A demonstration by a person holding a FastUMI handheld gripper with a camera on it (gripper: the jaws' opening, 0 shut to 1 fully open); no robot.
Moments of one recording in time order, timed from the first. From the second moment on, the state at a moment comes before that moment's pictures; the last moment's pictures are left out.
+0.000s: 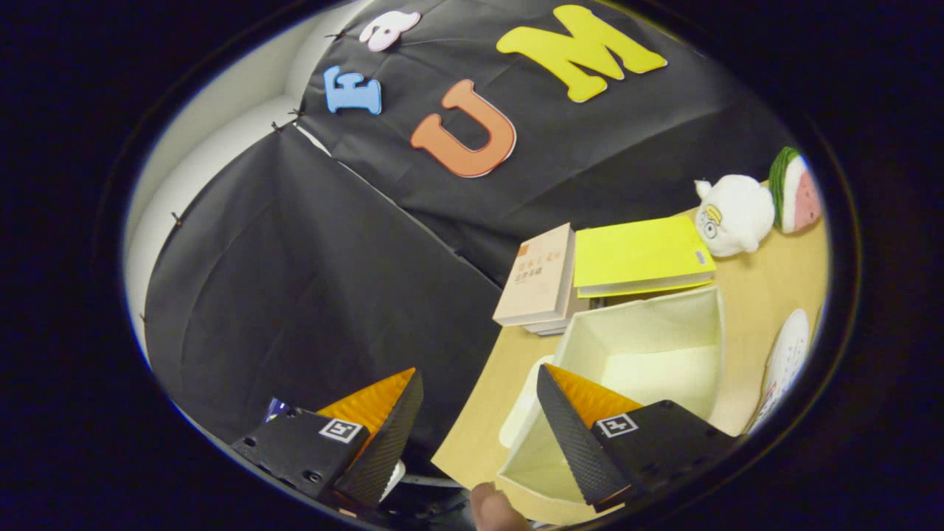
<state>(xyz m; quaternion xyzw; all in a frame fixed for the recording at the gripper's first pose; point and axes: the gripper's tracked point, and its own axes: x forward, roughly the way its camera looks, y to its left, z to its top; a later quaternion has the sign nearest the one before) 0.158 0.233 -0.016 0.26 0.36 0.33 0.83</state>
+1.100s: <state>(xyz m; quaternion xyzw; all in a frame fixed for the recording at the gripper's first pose) 0.149 -0.074 -0.232 0.08 0.54 0.11 0.83</state>
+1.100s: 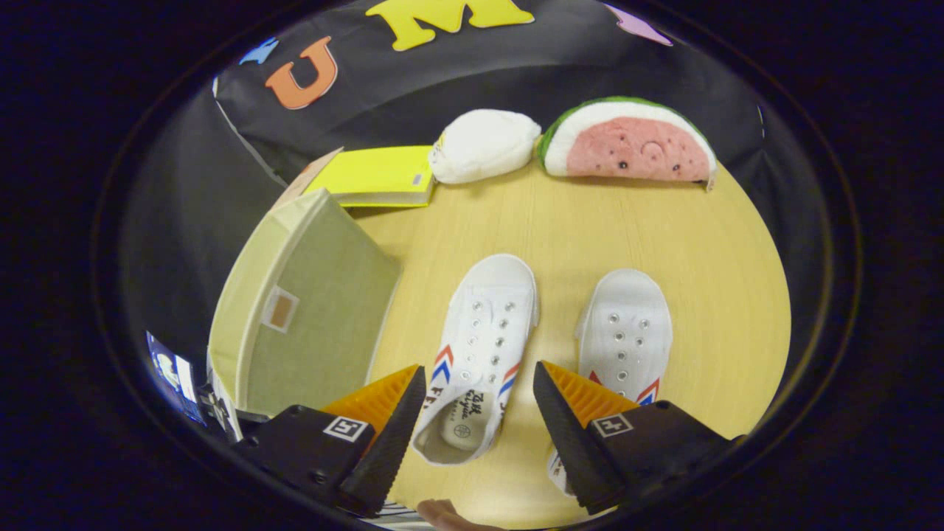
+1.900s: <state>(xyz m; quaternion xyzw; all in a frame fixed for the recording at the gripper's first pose) 0.152 -0.070 -0.281 0.16 0.60 0.12 0.78</state>
